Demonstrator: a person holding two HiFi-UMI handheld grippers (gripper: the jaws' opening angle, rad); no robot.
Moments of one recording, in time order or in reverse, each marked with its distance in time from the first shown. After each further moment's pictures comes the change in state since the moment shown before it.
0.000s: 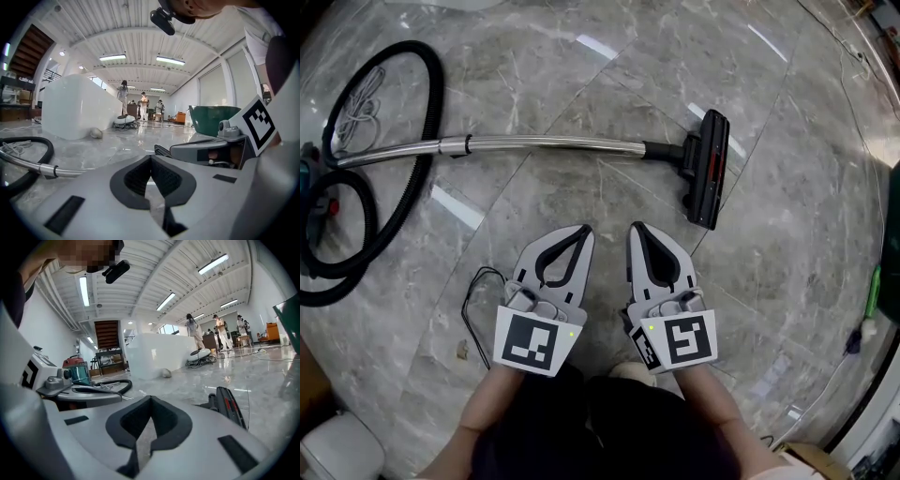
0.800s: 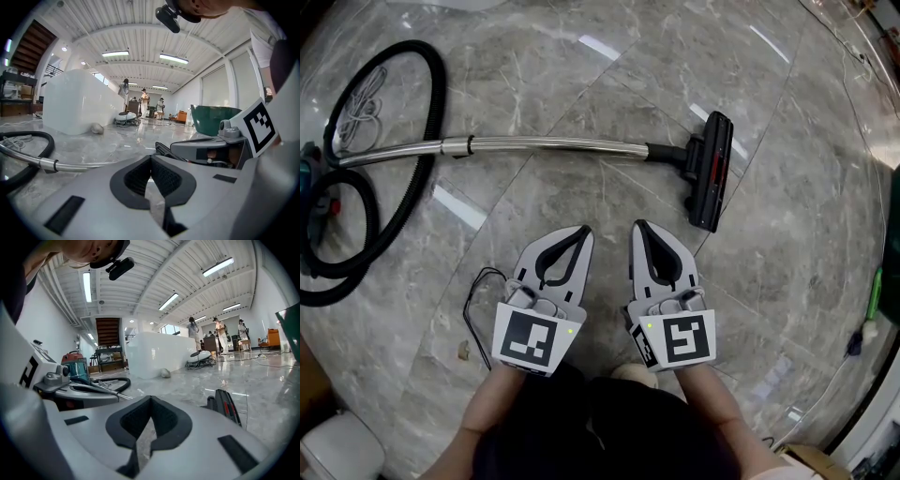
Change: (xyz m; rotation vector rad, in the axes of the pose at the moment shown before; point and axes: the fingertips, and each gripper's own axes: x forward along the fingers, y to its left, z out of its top) left arm 0.001 0.005 -0.008 -0.048 0.036 0.003; right arm 0.006 -0.002 0.000 -0.051 0.007 -0.018
